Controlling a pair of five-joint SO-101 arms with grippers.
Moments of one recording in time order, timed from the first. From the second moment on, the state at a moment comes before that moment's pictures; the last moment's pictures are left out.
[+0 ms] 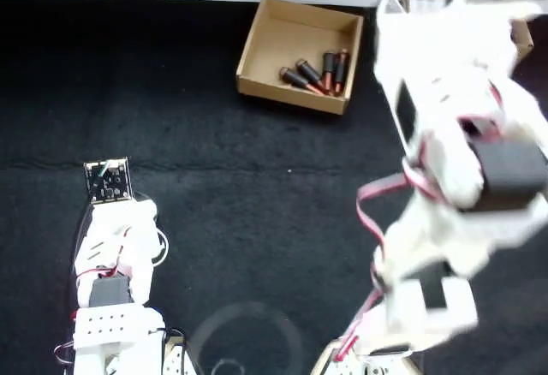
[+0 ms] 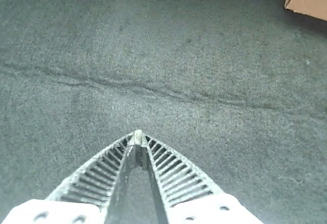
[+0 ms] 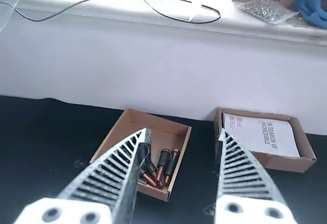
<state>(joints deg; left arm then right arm) -13.2 -78.5 96.1 25.5 3.6 -10.0 0.7 -79.0 100.5 3.1</state>
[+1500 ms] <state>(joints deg) -7.7 -78.5 96.1 39.8 3.6 5.5 -100.0 93.9 68.4 18.9</state>
